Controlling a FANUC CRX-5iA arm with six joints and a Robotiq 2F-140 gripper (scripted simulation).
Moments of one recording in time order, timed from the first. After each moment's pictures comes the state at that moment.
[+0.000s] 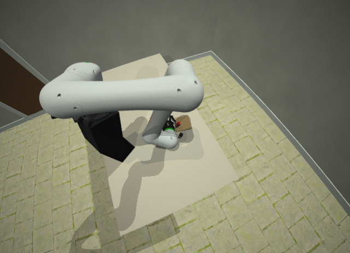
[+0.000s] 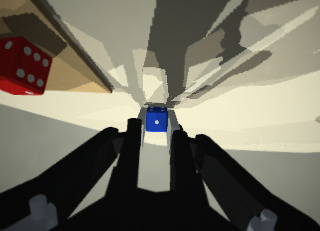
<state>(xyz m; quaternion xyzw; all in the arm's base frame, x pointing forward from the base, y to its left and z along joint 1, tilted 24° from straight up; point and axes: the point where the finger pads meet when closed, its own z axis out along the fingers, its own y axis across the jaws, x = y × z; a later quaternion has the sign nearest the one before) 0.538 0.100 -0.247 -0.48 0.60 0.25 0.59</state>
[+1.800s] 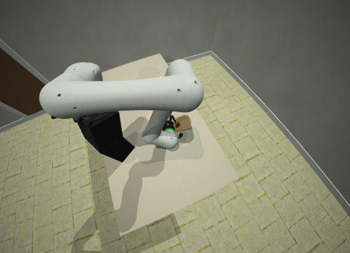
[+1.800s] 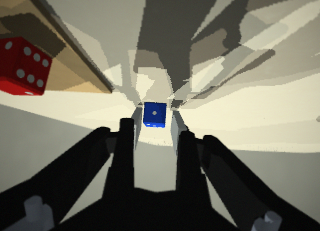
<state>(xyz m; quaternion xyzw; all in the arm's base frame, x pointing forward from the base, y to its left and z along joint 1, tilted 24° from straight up) 0.538 0.100 -0.247 -0.48 0.60 0.25 0.59</state>
